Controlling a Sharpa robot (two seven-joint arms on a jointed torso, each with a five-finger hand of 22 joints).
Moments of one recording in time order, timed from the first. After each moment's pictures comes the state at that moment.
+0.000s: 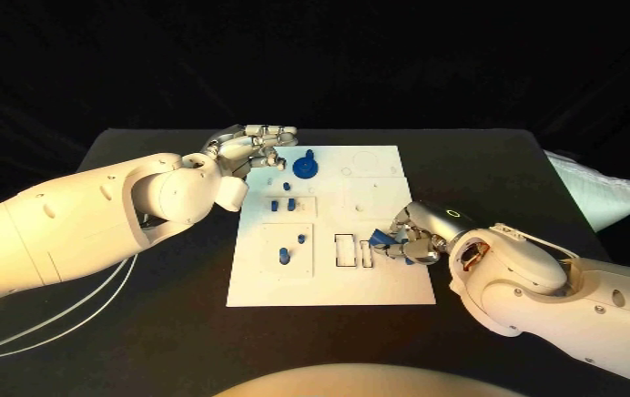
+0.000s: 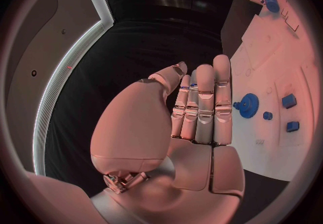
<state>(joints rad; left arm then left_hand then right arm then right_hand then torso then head) 1.19 -0.85 -0.01 1.51 0.09 -0.17 0.19 1.39 -0.16 0.43 0.00 0.15 1.07 0.16 0.09 0.07 1.15 0.10 0.17 0.08 1.19 0.01 0.98 0.52 0.17 1.20 0.11 0.53 0.96 0.97 -1.01 -0.03 1.90 -1.60 -0.38 -0.57 1.27 0.01 -0.12 0.28 0.40 1.11 0.08 0.26 0.16 1.41 0.01 1.23 1.25 1.47 -0.07 1.45 1.31 0.08 1.42 0.04 1.45 1.29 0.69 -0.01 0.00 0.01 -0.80</state>
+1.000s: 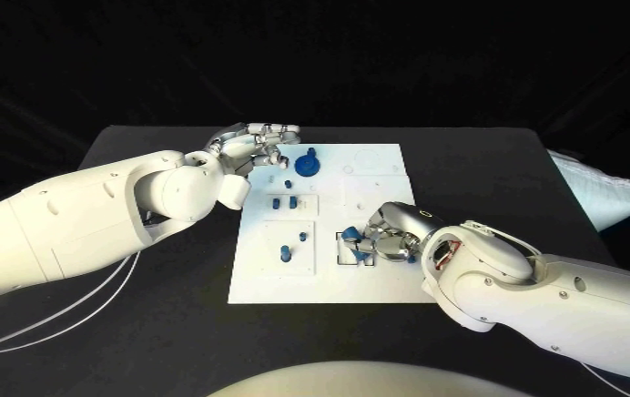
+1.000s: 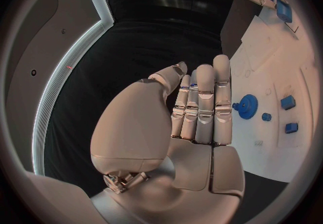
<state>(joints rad) 1.19 -0.85 -0.01 1.51 0.09 -0.17 0.19 1.39 -0.16 0.43 0.00 0.15 1.07 0.16 0.09 0.07 1.15 0.10 0.17 0.08 1.19 0.02 0.98 0.52 0.17 1.20 0.11 0.53 0.96 0.98 -0.89 -0.03 1.87 -1.49 -0.36 -0.55 1.19 0.11 -0.16 0.29 0.40 1.13 0.09 0.26 0.21 1.41 0.00 1.25 1.29 1.47 -0.08 1.46 1.31 0.08 1.43 0.03 1.45 1.30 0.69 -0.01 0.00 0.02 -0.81</state>
